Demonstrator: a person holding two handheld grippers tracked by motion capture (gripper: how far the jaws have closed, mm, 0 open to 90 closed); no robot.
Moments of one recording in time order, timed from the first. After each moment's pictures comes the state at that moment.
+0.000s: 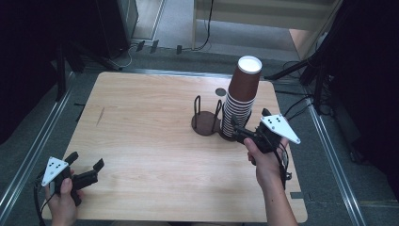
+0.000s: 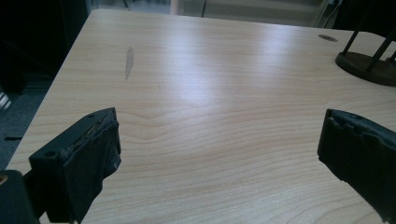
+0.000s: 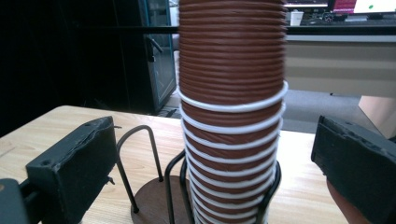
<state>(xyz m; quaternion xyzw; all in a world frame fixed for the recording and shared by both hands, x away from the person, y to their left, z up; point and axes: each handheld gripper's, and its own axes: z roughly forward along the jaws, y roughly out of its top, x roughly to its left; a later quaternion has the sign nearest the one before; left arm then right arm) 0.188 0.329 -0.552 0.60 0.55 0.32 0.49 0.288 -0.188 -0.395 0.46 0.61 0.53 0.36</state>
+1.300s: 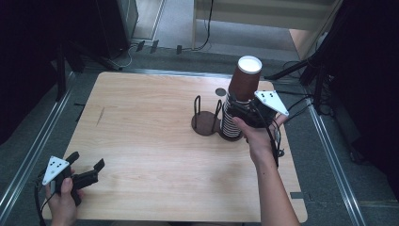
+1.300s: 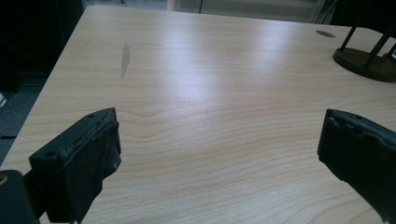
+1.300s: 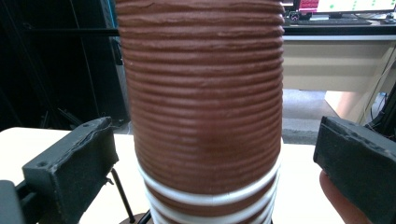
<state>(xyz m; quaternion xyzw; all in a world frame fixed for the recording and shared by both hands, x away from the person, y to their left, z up) 0.190 0.329 -0.552 0.61 0.55 0.31 0.49 0.344 -0.173 -0.379 0.50 0.58 0.50 0.39</state>
